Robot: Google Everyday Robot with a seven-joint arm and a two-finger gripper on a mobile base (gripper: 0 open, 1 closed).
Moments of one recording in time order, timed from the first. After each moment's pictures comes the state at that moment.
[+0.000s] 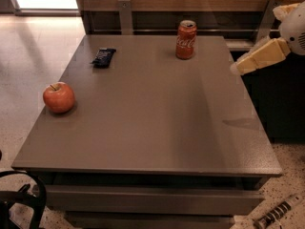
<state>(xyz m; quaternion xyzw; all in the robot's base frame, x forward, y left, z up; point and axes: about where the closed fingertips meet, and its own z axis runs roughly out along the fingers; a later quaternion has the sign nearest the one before) 0.563 -0.237 0.990 -0.42 0.78 0.03 0.46</state>
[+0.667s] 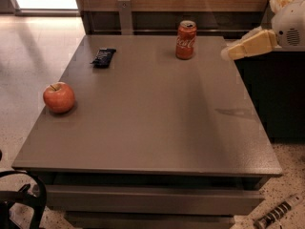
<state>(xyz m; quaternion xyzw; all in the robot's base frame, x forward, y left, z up) 0.600 -0.234 1.002 -0.38 0.76 0.05 0.53</state>
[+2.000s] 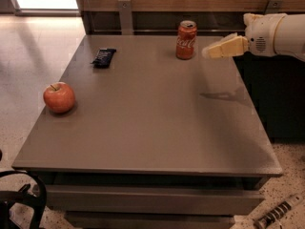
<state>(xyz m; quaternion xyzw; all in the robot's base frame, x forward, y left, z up) 0.664 -0.207 0.960 -0.34 0.74 0.14 0.56</state>
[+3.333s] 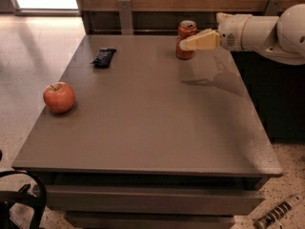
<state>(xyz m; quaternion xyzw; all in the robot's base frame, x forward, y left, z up) 0.729 -0.160 0.940 -0.34 0.71 0.20 0.58</state>
